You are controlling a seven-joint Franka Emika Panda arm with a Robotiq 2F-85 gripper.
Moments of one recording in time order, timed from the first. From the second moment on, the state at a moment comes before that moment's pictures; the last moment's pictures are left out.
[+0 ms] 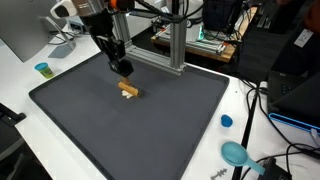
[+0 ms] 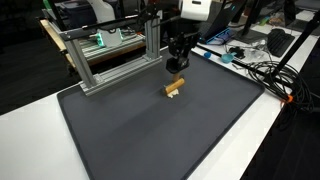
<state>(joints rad) 0.00 0.45 -0.02 -1.67 0.00 2.03 0.06</state>
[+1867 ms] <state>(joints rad) 0.00 0.46 -0.06 -1.63 -0.02 2.12 0.16</state>
